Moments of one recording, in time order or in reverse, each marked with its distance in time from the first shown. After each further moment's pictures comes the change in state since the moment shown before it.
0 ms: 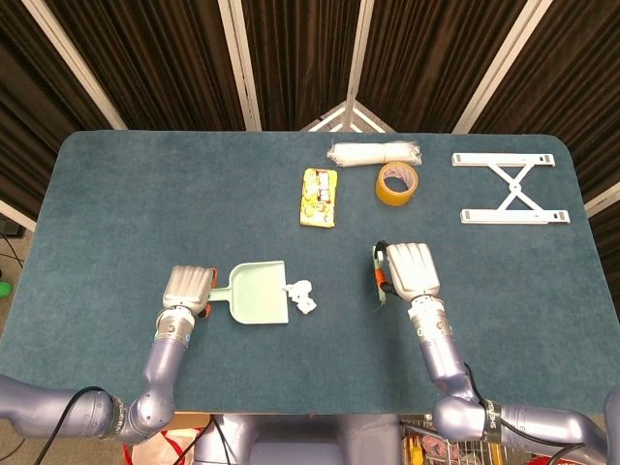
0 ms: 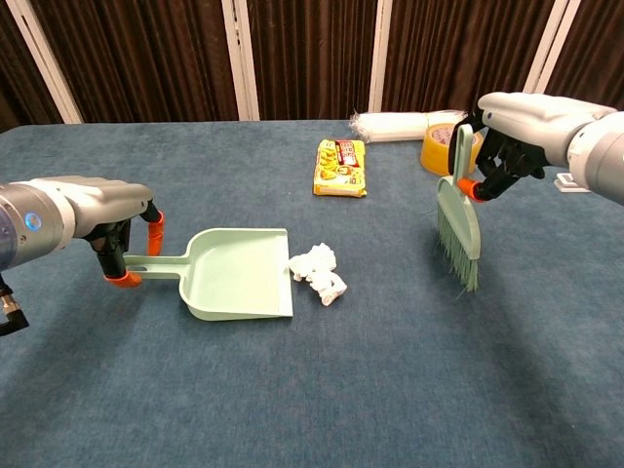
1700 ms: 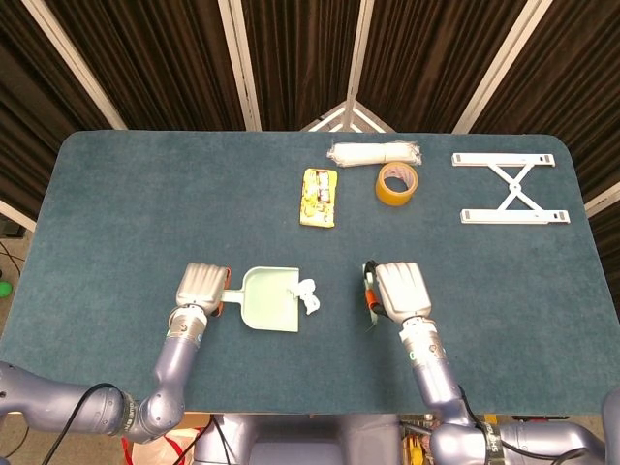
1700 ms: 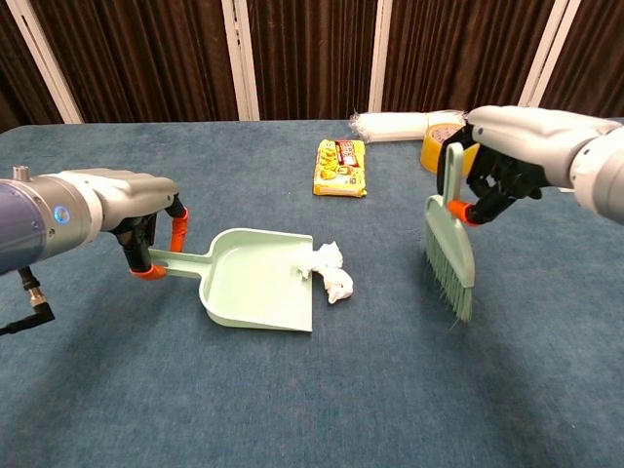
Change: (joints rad) left arm -0.067 -0.019 0.006 -0.010 -0.012 0.014 -0.009; right arm -0.005 -0.019 -0.042 -0.177 0.008 0.120 -0.092
